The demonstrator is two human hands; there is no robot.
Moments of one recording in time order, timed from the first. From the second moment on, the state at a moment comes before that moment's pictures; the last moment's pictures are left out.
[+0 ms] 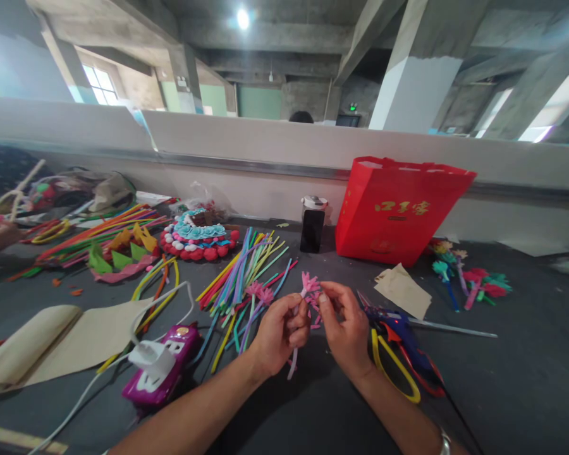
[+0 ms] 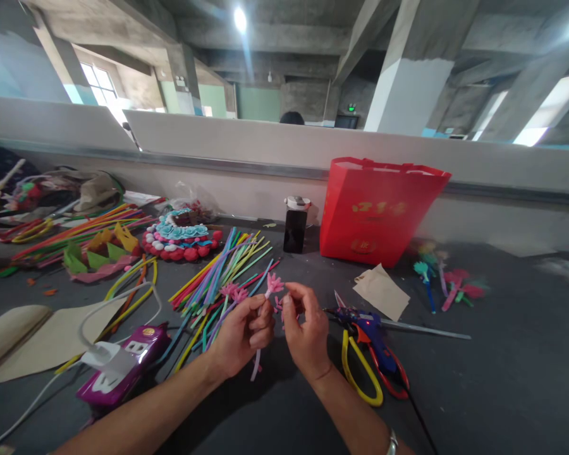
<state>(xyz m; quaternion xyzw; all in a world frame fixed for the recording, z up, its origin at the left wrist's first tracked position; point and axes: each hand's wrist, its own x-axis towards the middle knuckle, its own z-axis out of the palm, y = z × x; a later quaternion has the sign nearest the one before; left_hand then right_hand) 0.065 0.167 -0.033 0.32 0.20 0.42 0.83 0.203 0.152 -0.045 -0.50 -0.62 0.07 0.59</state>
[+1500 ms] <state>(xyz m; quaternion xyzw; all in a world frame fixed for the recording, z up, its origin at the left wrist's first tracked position) 0.070 0.165 -0.033 0.35 0.26 0.45 0.78 0.203 0.153 -0.043 -0.50 -0.62 0.09 0.60</state>
